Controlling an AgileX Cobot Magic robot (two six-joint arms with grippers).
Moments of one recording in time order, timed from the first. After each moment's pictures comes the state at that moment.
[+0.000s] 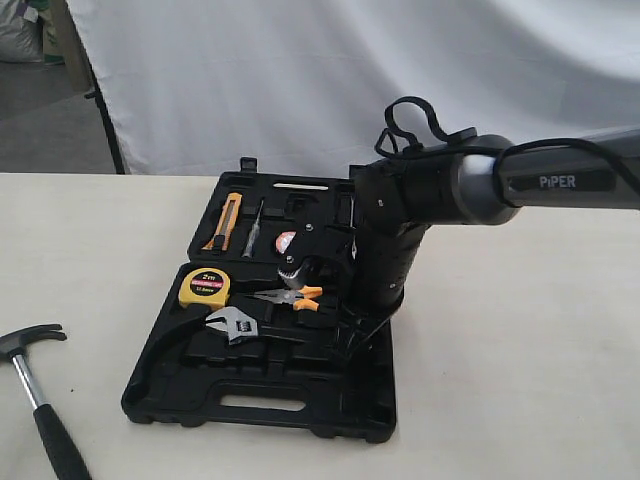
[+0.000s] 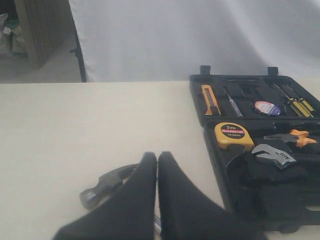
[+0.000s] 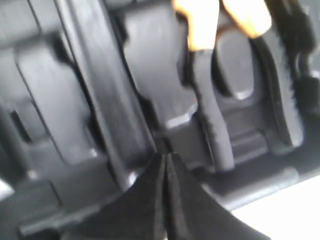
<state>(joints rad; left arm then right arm) 0.03 0.00 0.00 -0.04 0.27 0.01 0.72 2.09 -1.43 -0.06 0.77 -0.54</state>
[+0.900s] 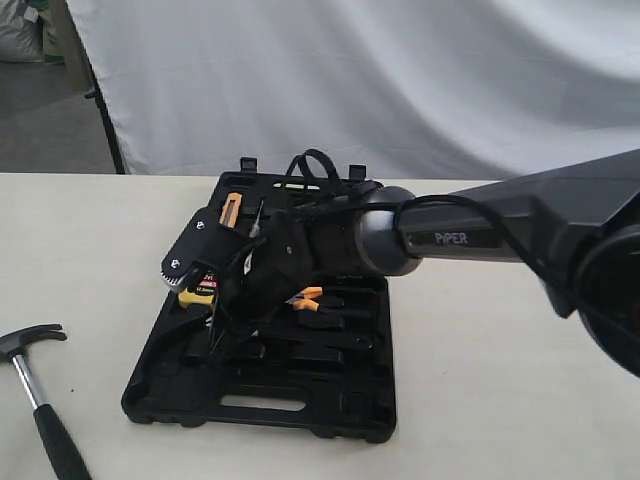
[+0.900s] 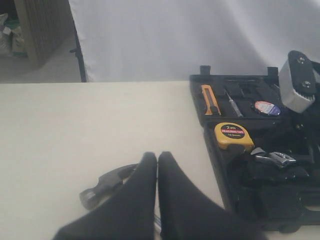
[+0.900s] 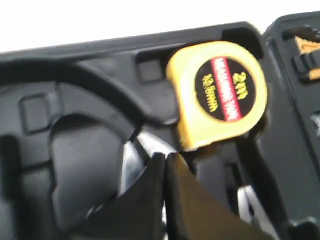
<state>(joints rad) 0.03 0.00 0.00 -0.04 0.27 0.01 0.90 2.21 -1.51 0.18 0.33 -0.67</state>
